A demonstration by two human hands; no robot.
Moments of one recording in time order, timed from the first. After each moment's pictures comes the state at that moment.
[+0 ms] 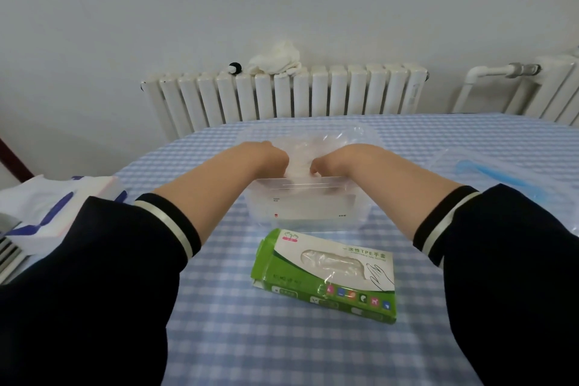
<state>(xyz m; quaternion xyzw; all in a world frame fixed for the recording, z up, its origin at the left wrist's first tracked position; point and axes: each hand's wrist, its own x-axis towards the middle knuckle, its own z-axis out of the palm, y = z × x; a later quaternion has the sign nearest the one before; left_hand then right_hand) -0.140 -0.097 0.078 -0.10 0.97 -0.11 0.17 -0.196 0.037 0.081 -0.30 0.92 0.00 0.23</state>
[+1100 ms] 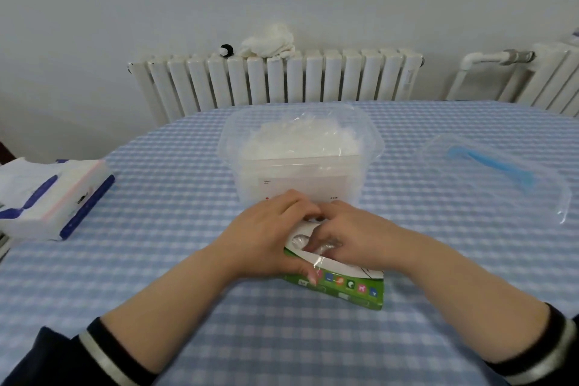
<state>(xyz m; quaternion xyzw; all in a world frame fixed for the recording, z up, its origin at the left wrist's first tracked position) -0.034 -0.053 -0.016 0.16 0.97 0.16 -0.13 -0.124 0.124 0.005 -0.54 0.82 -0.12 0.14</state>
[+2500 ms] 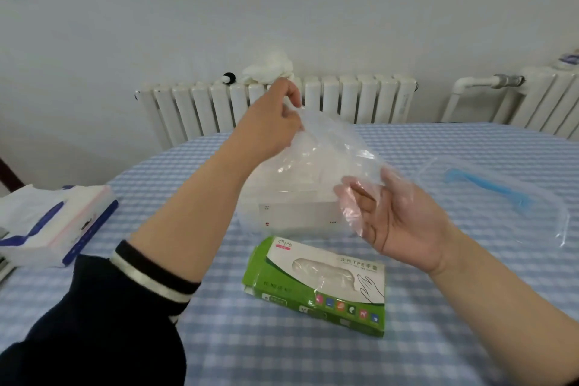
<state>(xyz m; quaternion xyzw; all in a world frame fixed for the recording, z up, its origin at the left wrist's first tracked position) -0.110 -0.057 0.128 -0.08 0.89 0.38 -0.23 -0.147 0.151 0.047 -0.06 0.40 -0.80 0.44</state>
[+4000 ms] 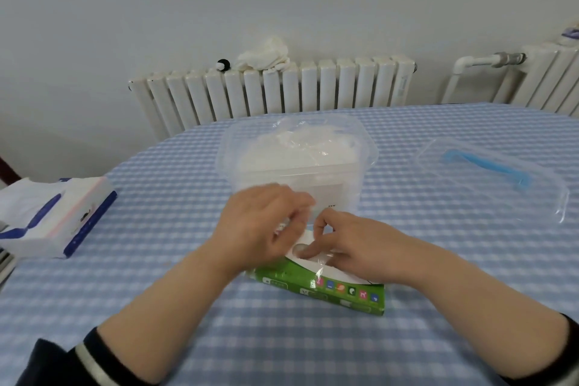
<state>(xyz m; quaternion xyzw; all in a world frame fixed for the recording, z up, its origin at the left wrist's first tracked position) -0.034 -0.045 0.021 0.21 0.88 0.12 -0.41 -0.117 0.138 0.015 -0.54 0.83 -0.07 0.12</state>
